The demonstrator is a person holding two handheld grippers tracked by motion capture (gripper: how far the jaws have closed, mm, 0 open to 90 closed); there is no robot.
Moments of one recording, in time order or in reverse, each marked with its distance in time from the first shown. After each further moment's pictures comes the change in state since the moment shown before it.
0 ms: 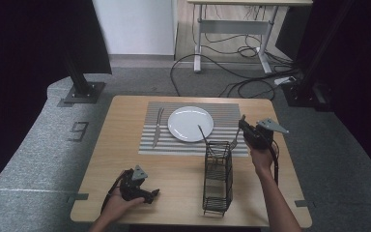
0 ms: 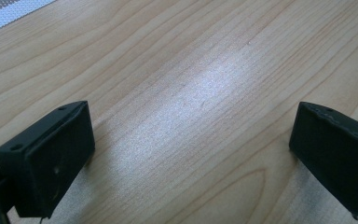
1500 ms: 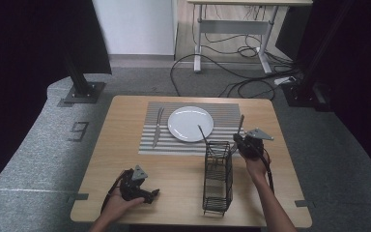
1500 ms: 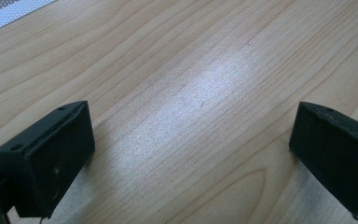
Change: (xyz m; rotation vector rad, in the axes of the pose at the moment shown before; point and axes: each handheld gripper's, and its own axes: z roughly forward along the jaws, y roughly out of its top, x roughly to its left) left arm 0.000 0.000 0.000 0.000 0.000 0.000; right arm 0.001 -0.048 0.021 0.183 -0.025 -0.069
